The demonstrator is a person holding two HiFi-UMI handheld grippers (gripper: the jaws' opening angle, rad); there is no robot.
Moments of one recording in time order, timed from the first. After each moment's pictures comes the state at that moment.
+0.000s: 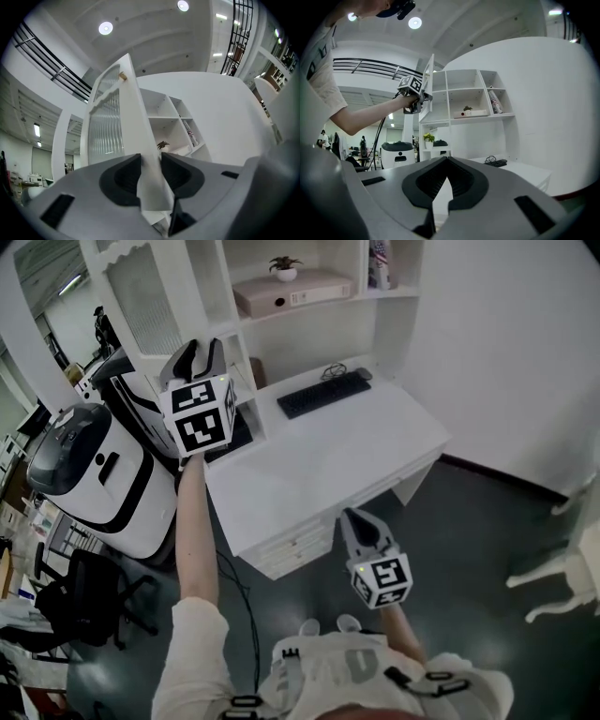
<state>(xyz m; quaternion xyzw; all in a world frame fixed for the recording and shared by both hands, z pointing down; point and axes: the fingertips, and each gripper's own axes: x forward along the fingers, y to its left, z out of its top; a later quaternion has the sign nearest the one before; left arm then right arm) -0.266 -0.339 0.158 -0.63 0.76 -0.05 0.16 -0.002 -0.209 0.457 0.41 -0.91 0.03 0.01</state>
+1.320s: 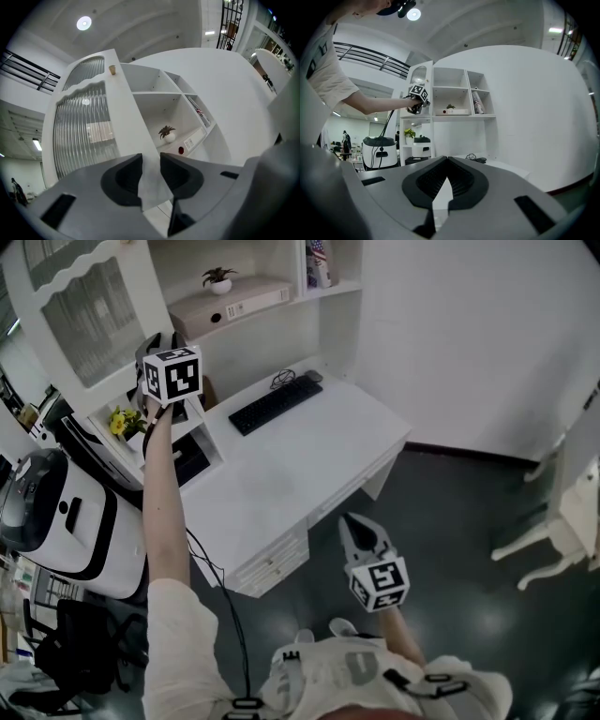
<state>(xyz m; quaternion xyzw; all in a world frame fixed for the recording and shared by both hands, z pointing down) -0.284 -0.507 0.165 -0.59 0.78 -0.15 0.15 0.063 -0.245 0.471 0.50 -0.87 0.03 0.03</state>
